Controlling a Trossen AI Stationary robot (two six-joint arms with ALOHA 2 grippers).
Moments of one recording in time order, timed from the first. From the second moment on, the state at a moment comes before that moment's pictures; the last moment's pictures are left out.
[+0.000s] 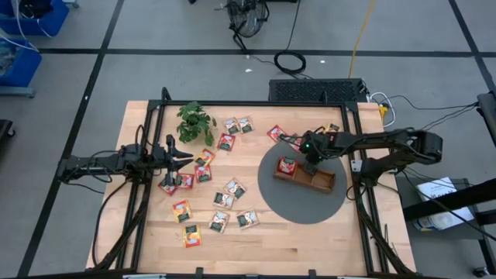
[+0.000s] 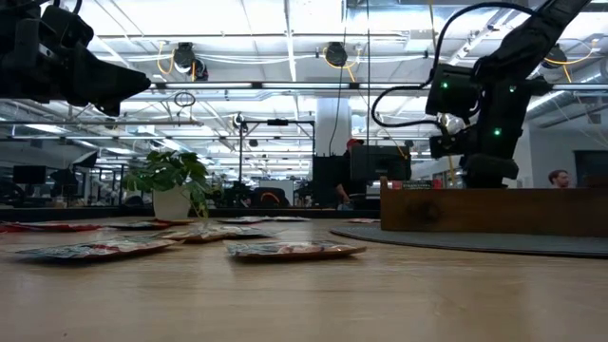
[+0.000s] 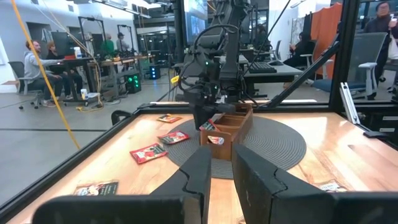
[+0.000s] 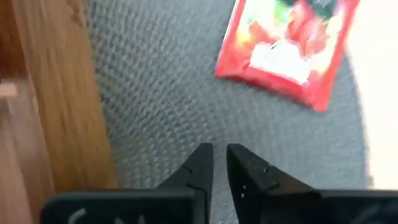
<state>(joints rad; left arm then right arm) 0.04 0.03 0.01 0.06 -0.04 0.05 -0.36 1.31 0.54 -0.46 0.11 0.08</state>
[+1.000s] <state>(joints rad) 0.04 0.03 0.01 0.06 -0.04 0.05 -0.44 1.37 0.56 -0.33 0.21 -0.50</state>
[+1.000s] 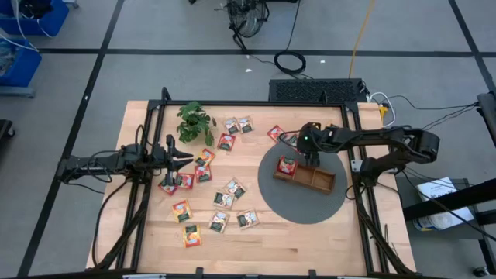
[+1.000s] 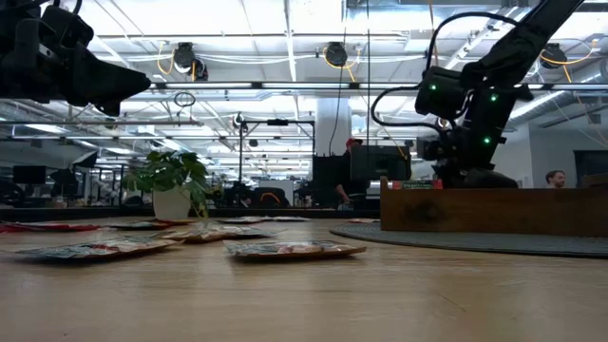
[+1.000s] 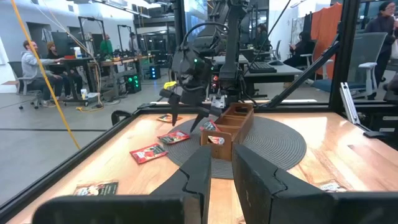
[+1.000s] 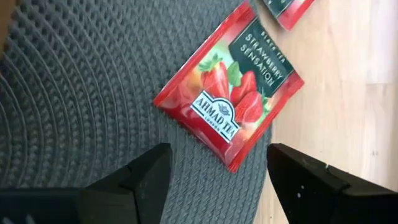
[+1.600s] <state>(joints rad) 0.04 0.03 0.01 0.06 -0.04 0.05 -0.45 1.41 0.56 -0.29 0.21 -0.59</state>
